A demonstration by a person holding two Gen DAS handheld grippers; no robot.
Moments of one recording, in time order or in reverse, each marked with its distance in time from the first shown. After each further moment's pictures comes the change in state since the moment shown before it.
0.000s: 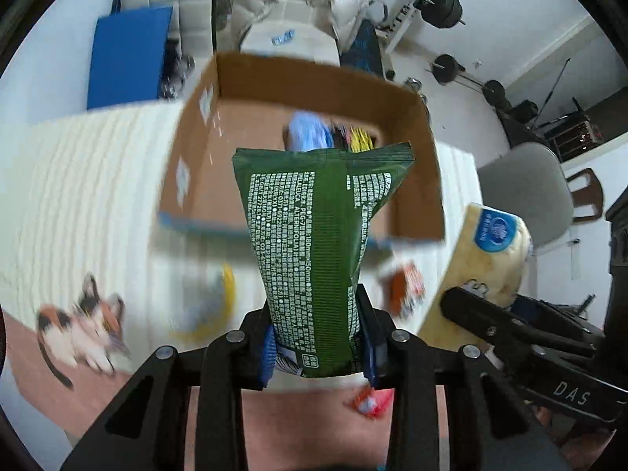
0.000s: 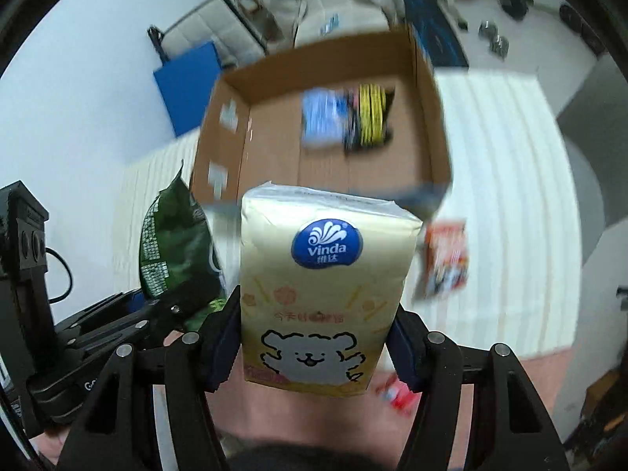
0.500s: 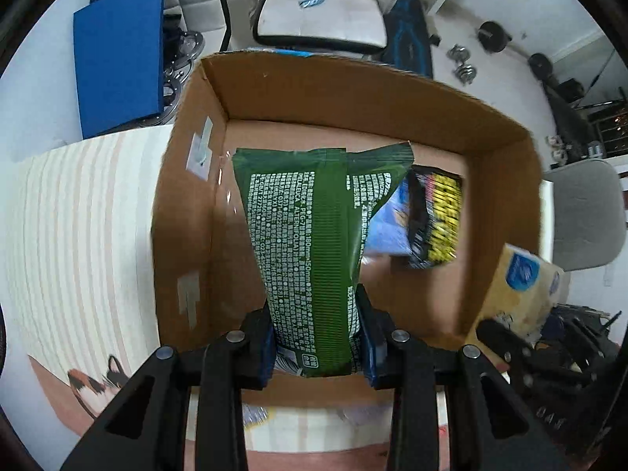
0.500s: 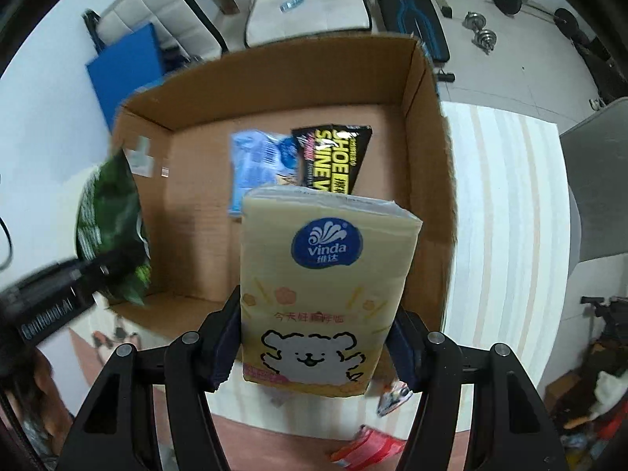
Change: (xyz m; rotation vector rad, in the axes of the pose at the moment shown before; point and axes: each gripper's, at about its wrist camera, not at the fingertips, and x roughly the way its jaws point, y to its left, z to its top) left arm 0.117 0.044 0.129 -0.015 0.206 0.127; right arm 0.116 -0.024 0.135 -0.002 0.173 -0.183
